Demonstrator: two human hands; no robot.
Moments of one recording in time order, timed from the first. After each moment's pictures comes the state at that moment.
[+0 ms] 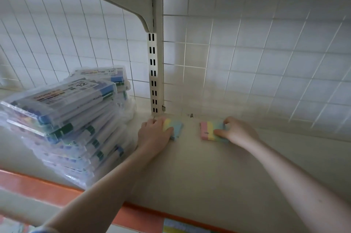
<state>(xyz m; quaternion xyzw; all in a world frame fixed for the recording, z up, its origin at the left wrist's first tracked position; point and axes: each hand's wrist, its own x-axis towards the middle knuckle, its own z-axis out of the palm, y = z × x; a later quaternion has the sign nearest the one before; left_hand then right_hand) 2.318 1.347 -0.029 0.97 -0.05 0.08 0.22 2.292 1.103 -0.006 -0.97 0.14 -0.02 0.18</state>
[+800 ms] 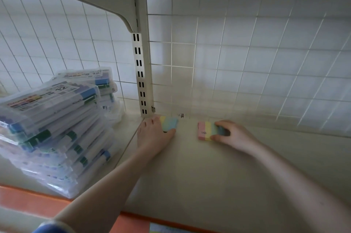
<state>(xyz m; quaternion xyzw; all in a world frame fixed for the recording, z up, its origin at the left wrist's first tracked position) 2.331 1.316 -0.037 0.98 -0.02 0.08 0.19 2.286 1.065 -0.026 -0.97 -0.01 -0.05 0.25</state>
